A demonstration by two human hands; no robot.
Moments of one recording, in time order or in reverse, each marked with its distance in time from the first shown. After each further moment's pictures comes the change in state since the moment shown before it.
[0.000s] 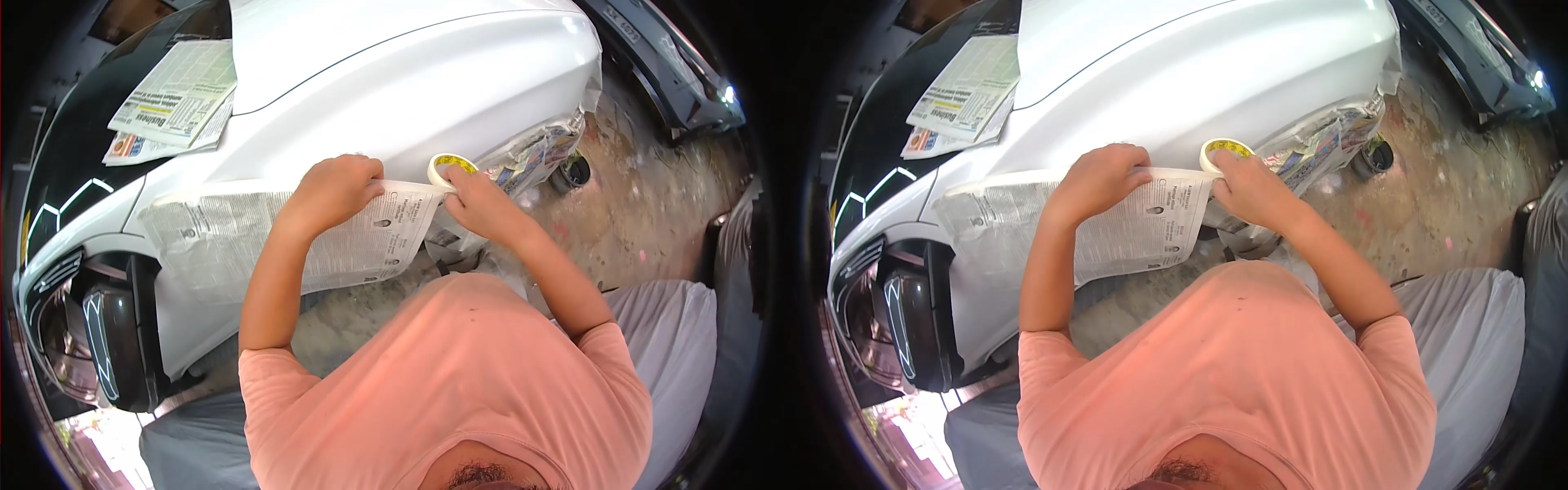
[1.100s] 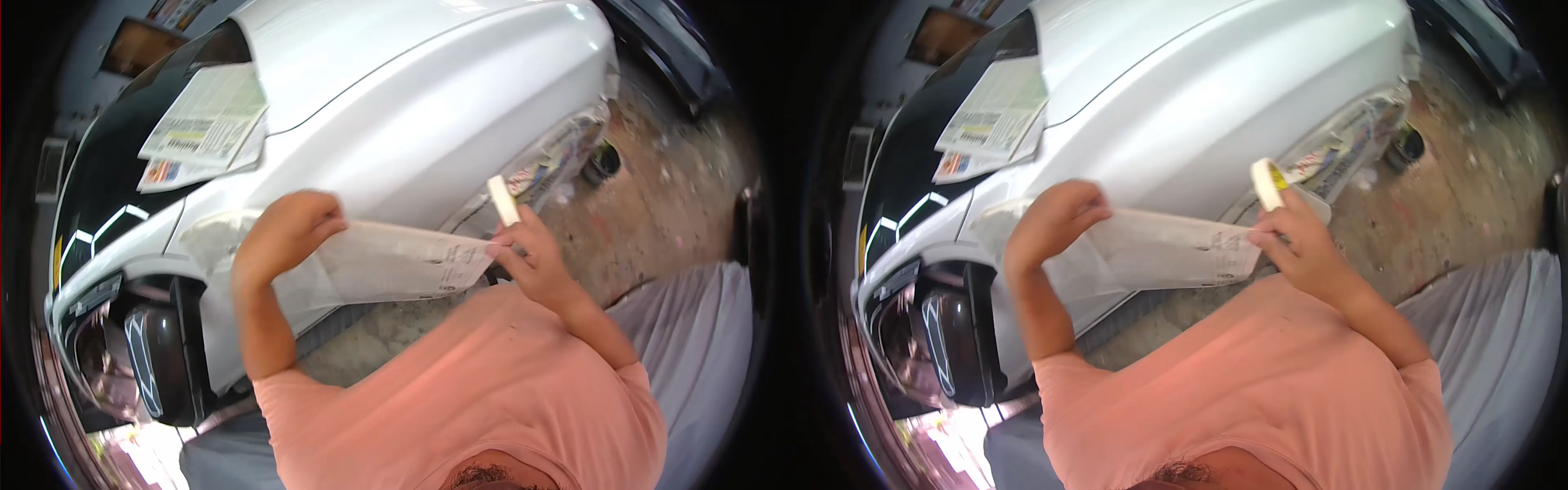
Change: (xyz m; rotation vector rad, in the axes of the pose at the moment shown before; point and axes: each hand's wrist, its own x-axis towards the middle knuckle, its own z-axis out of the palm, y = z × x) left_hand -0.083 -0.051 -0.071 0.002 -0.006 0.047; right_hand -0.072 -0.065 0.011 0.435 0.270 -0.073
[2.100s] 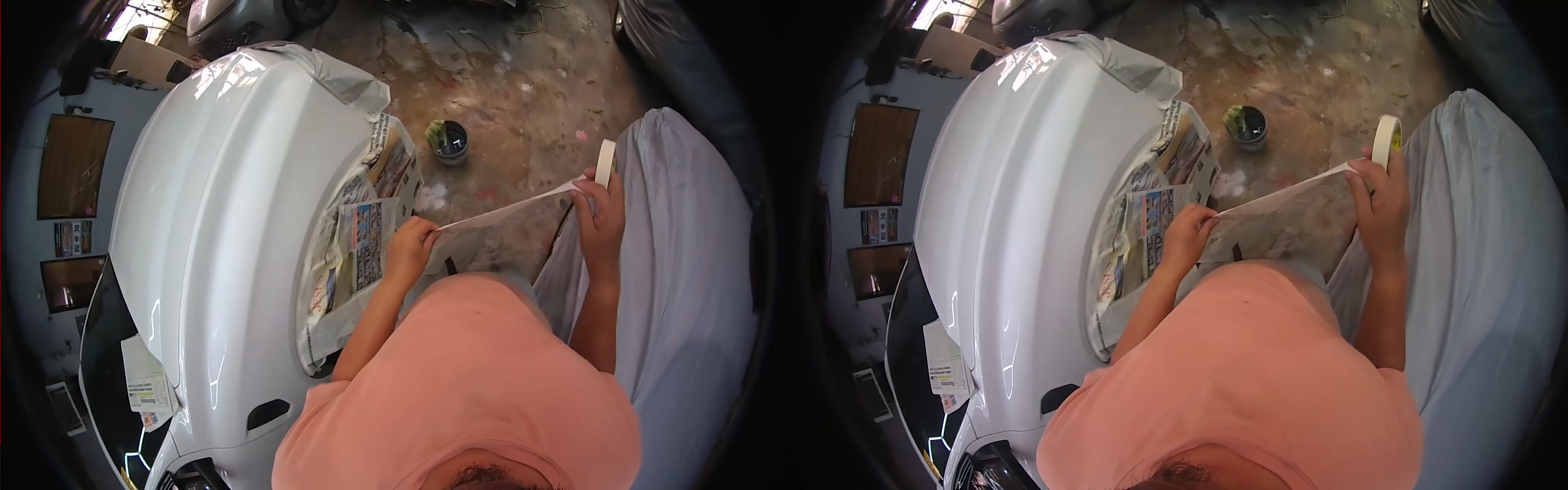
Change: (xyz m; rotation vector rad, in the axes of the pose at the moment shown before) left_hand 0.384 0.436 0.326 -0.437 0.112 0.456; right_hand -0.219 0.069 -0.487 -0.858 0.990 0.289
